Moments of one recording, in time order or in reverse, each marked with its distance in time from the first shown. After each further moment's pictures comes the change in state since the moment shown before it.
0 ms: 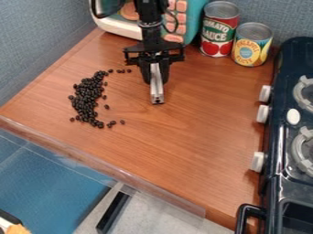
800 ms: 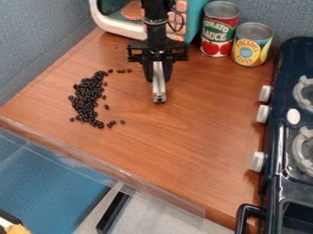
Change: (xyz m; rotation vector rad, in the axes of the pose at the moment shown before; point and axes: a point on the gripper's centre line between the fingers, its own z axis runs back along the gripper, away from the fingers) arm -0.003 -0.026 0.004 0.016 -0.012 -0.055
